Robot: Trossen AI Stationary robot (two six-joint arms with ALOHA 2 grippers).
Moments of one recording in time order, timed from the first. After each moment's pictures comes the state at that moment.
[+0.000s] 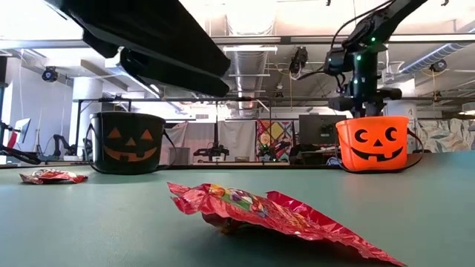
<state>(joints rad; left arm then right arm) -0.61 1.84 1.05 0.09 -0.57 -0.42 -0.96 1.50 1.14 -0.90 0.33 0.34</state>
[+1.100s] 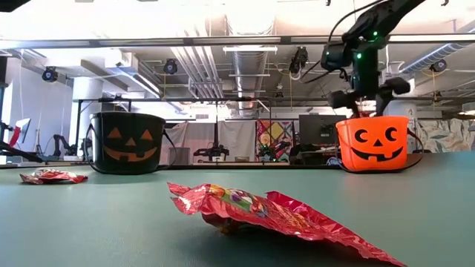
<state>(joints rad) -0.93 1.87 1.10 0.27 -0.89 -0.66 -0.85 1.45 1.09 -0.88 0.63 0.79</state>
